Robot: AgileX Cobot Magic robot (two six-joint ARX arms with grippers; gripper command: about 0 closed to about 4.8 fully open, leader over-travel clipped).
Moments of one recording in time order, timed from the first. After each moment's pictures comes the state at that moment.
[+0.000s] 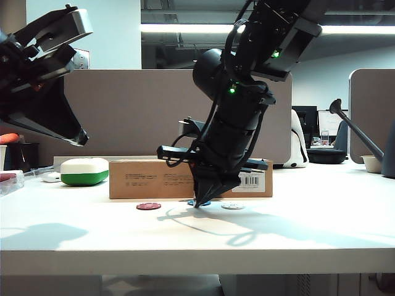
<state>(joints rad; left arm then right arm) -0.56 0.96 0.49 -0.12 0.04 -0.02 0.66 1.98 1.28 -0.20 0.00 0.26</state>
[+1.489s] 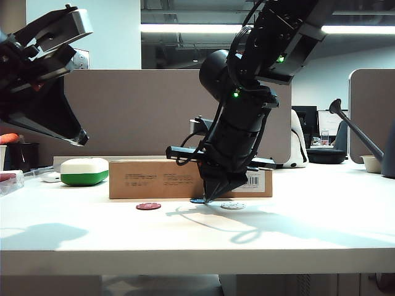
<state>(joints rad) -0.56 0.96 0.49 -0.12 0.04 -0.02 0.63 1.99 1.27 -0.14 0.07 0.31</state>
